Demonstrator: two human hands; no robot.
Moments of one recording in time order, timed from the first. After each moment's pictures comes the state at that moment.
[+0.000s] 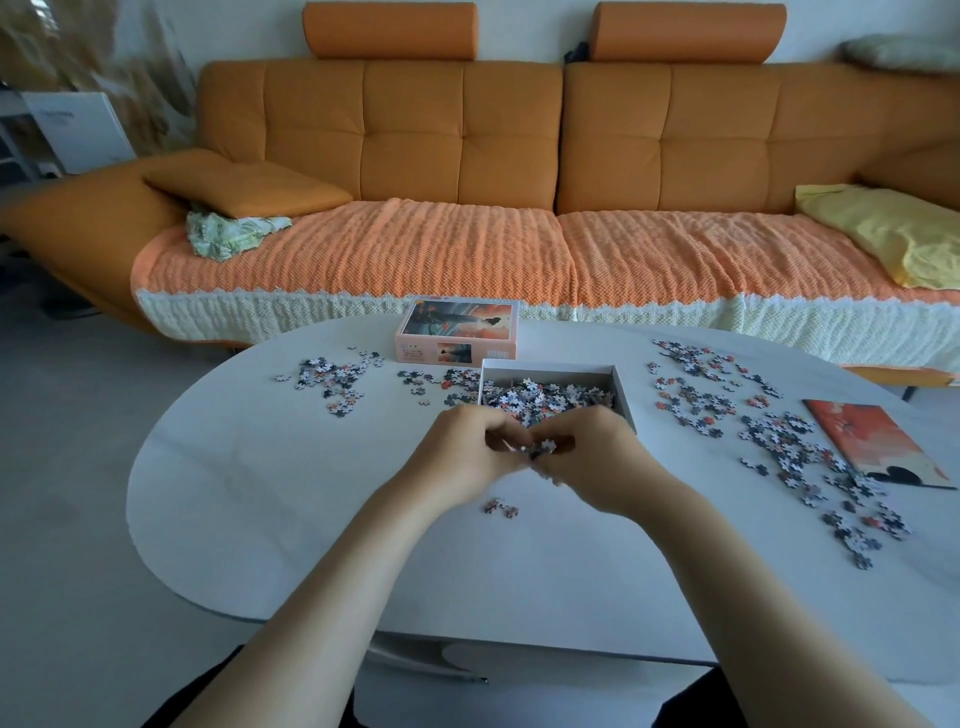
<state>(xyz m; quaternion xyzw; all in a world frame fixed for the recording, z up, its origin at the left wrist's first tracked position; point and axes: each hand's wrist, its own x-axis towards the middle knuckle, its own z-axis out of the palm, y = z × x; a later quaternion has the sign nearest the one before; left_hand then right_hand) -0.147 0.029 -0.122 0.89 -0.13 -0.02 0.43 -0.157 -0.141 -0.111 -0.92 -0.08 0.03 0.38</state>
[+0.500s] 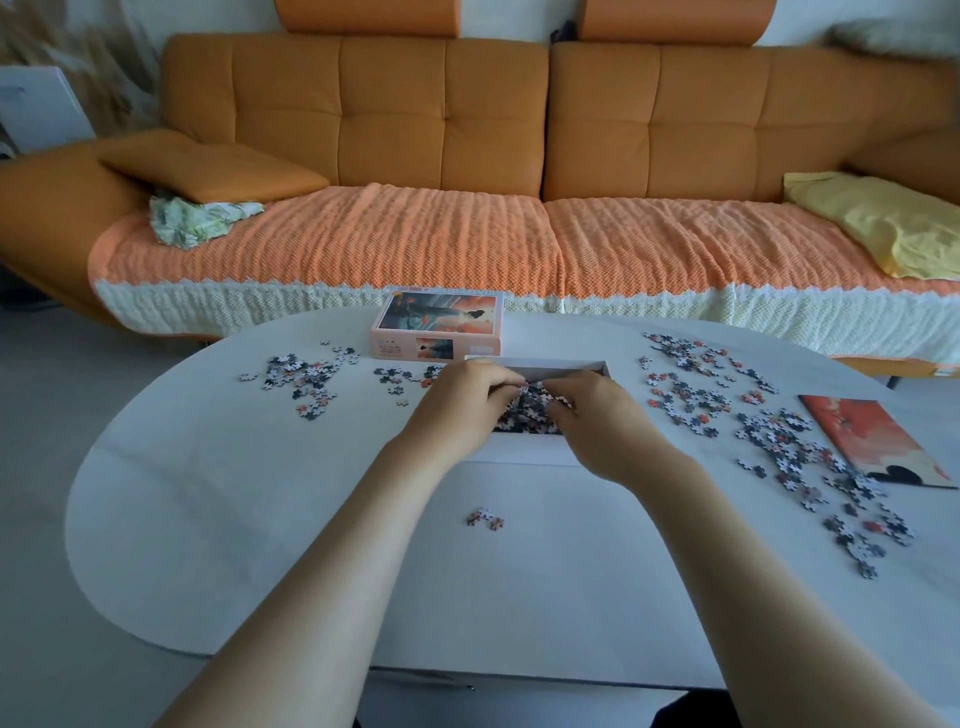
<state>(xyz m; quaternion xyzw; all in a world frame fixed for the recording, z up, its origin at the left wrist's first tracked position) -0.085 0.011 -0.123 0.91 -0.20 0.08 0.36 -0.104 -0.165 -0.127 -0.97 -0.09 -0.05 0.24</state>
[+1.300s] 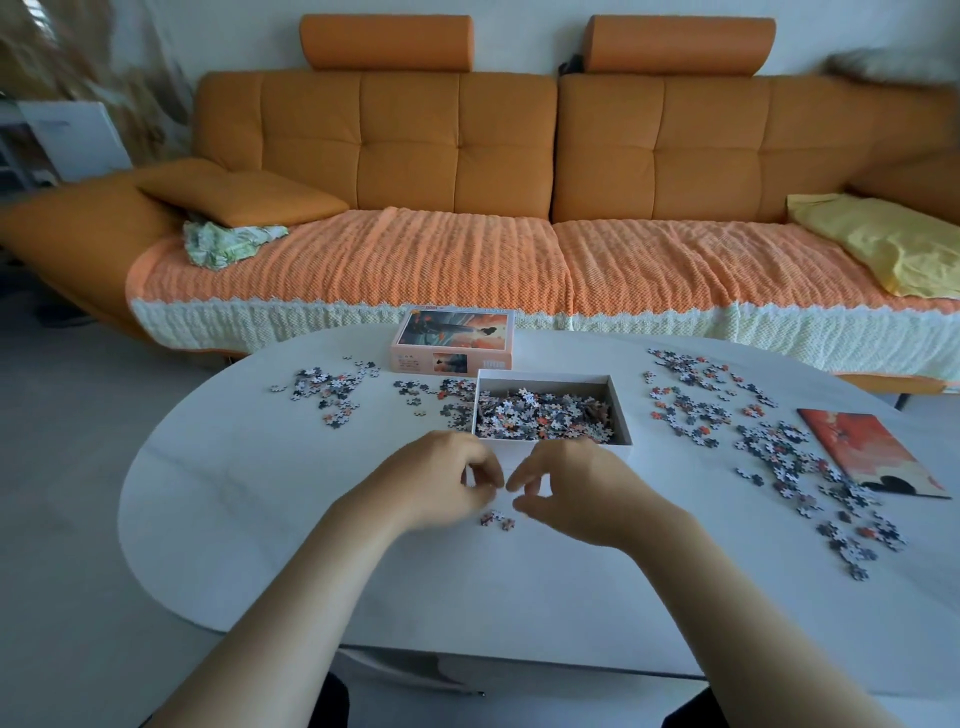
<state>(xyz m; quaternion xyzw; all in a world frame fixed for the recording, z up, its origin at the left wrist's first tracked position) -0.142 0.058 -0.126 0.94 -0.23 -0.05 0.26 -0.160 -0.142 -0.121 -0.96 -0.21 0.03 0.21</state>
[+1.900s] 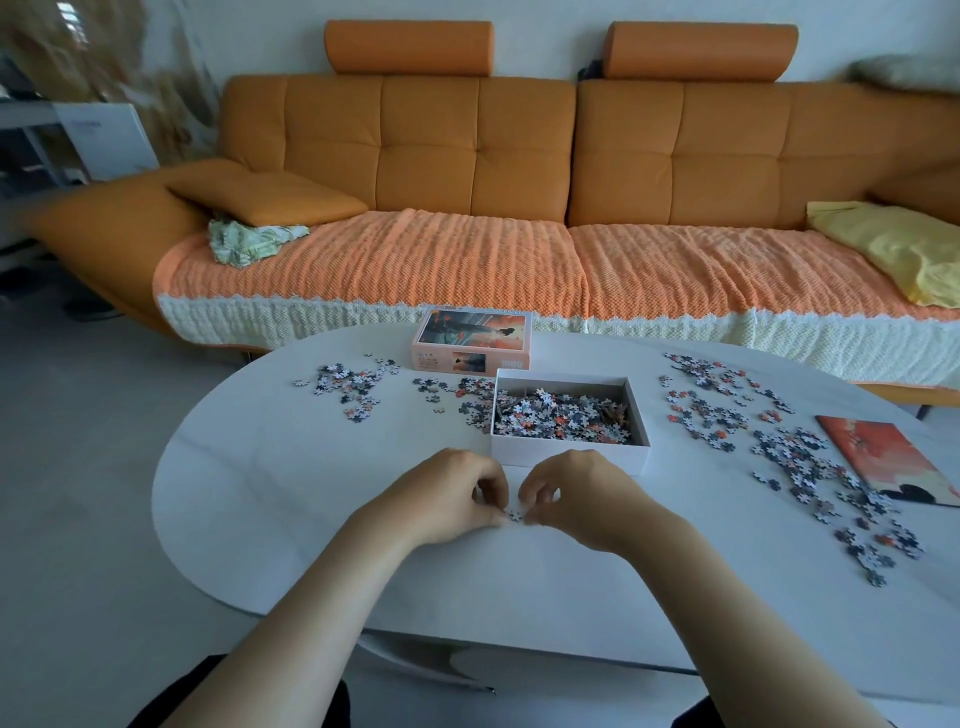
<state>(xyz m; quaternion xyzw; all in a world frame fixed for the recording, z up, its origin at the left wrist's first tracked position) -0.156 0.068 -0.139 0.94 -0.20 -0.09 0.26 -0.162 -0.128 -0.131 -0.96 -0.14 0.09 0.24</state>
